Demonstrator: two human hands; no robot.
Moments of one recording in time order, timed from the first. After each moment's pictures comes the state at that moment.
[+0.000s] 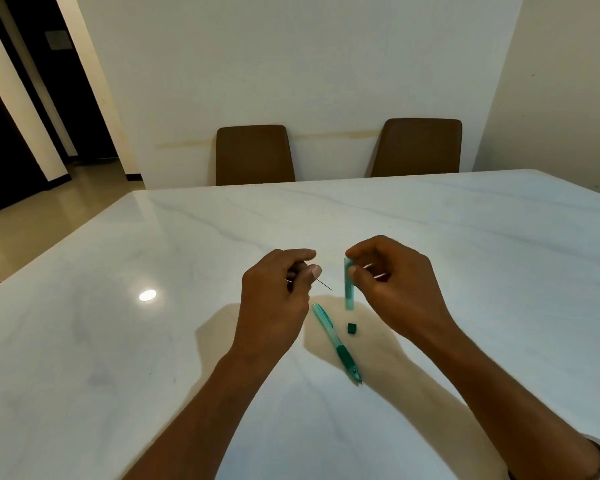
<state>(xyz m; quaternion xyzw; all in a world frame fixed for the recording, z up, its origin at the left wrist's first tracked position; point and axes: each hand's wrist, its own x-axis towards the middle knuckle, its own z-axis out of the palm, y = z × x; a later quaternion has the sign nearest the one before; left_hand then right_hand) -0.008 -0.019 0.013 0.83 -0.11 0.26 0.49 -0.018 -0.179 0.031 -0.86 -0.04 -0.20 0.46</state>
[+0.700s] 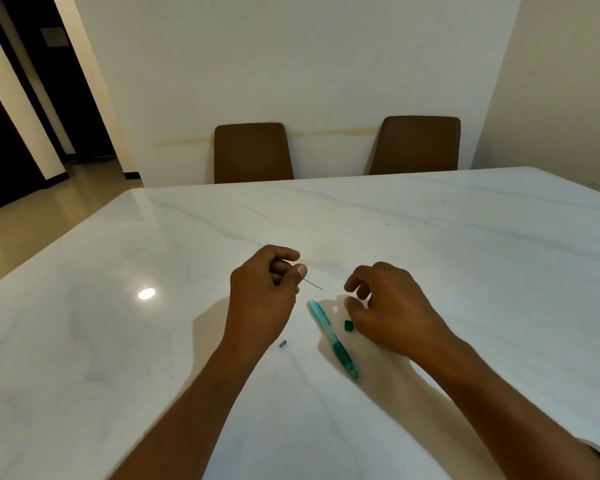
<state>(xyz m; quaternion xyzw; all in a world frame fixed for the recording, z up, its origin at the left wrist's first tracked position) 0.000 -0.011 0.013 0.81 -0.03 0.19 0.55 -0.023 -0.179 0.020 -0.96 -0.02 -0.08 0.26</state>
